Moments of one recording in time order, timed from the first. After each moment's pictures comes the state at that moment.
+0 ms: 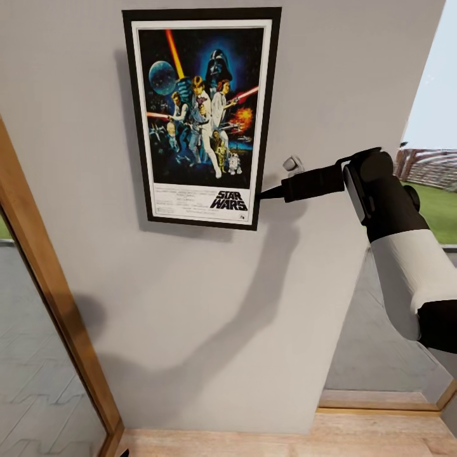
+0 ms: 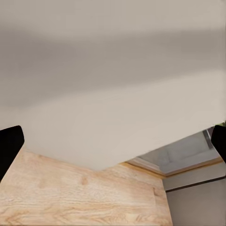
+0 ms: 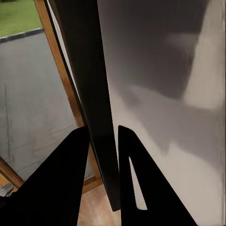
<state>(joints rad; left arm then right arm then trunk) -0.27 0.25 -0.39 -0.03 1.25 -0.33 -1.17 -1.43 -0.15 0.19 -0.99 0.11 1.00 1.34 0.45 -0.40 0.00</state>
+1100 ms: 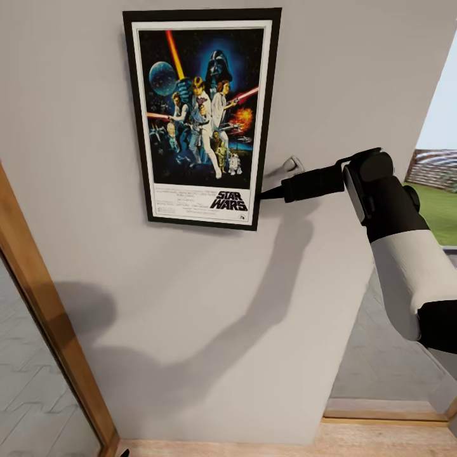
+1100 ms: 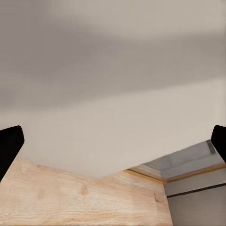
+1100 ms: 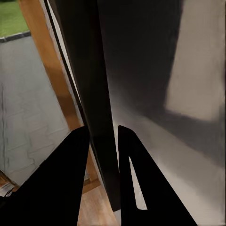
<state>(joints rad) -0.27 0.25 -0.39 -0.03 1.25 -0.33 -1.17 -1.43 -0.15 0.19 -0.99 0.11 0.99 1.34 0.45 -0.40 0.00</state>
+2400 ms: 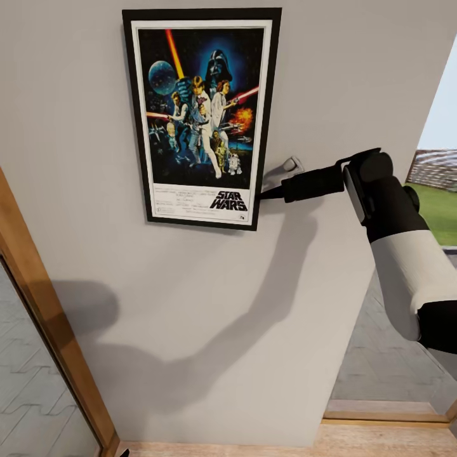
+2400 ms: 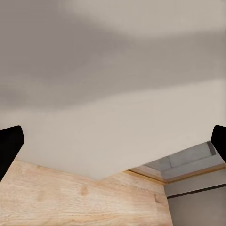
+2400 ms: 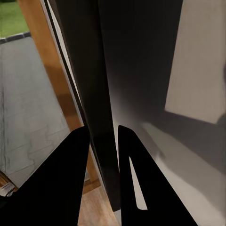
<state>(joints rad) -0.26 0.25 -0.39 -0.03 1.25 -0.33 -1.17 -1.42 -0.15 0.19 -0.99 0.10 0.99 1.34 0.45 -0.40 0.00</state>
